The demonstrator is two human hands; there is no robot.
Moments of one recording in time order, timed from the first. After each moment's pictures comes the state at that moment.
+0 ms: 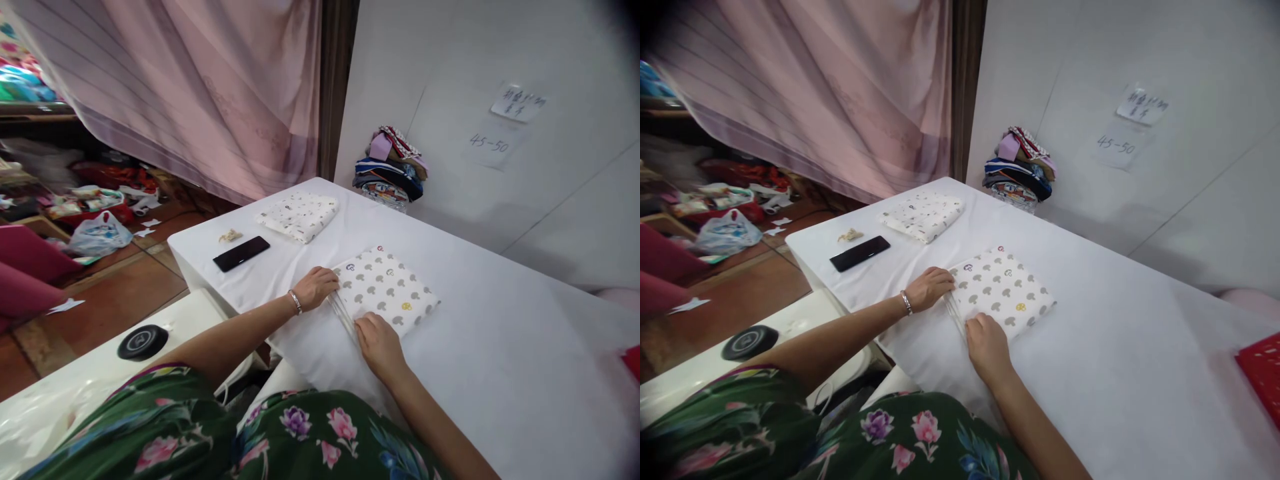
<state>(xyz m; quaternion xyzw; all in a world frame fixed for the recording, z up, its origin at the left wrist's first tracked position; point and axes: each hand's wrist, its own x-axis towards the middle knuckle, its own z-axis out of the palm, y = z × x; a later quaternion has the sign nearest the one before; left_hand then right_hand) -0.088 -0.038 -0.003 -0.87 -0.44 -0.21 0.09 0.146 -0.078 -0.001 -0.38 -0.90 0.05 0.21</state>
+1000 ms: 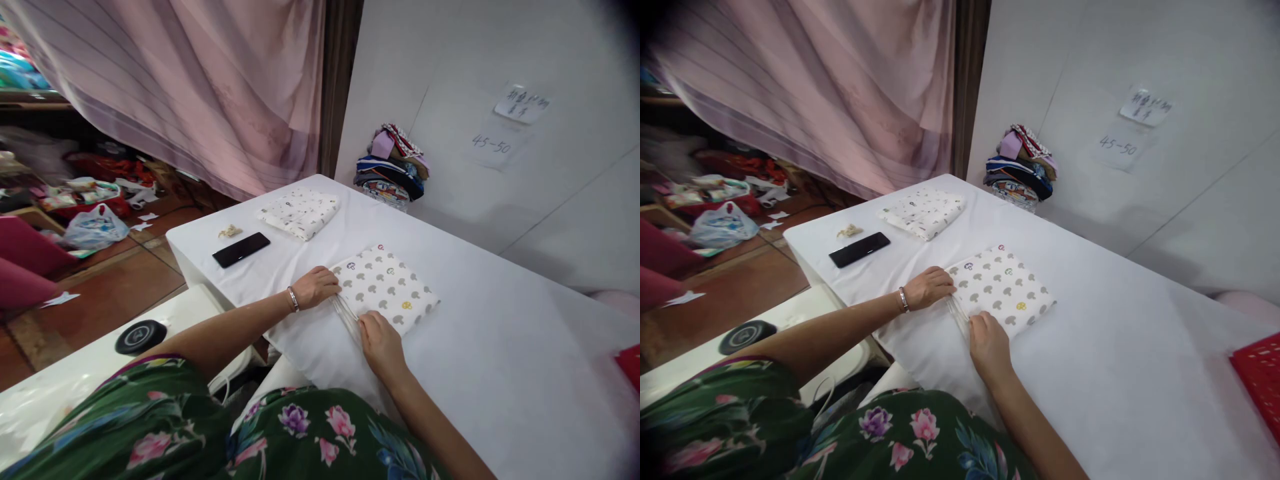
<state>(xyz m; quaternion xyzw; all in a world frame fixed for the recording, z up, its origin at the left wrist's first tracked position) -0.092 -0.039 -0.005 -0.89 -0.39 -0.22 0.07 0.148 -0.080 -0.007 -0.41 -0.88 0.05 0.23</state>
